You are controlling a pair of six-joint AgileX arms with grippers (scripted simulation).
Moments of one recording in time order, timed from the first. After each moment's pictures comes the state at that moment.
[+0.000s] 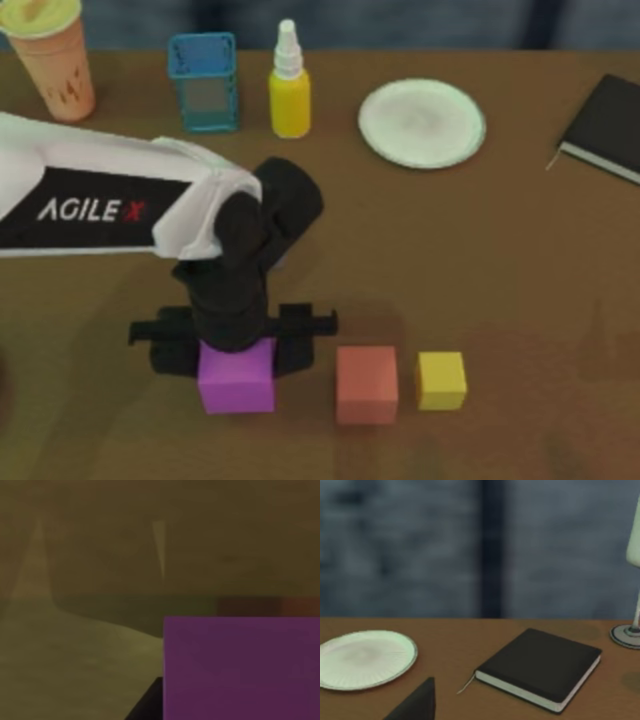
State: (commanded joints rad) left arm -0.66 1.93 1.12 -0.75 0.00 -0.66; right arm 0.01 0.00 0.00 0.00 0.00 0.00
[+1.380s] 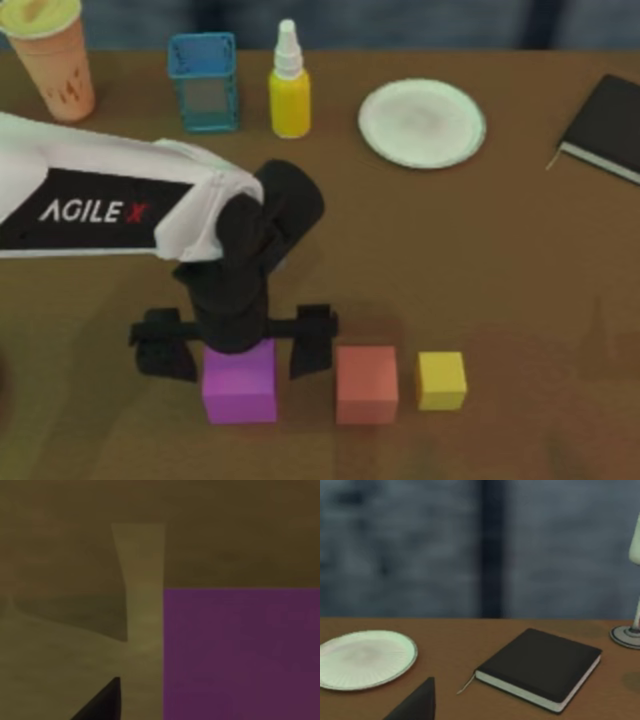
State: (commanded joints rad) left arm -0.66 1.93 1.12 -0.75 0.00 -0.66; right arm 0.01 0.00 0.00 0.00 0.00 0.00
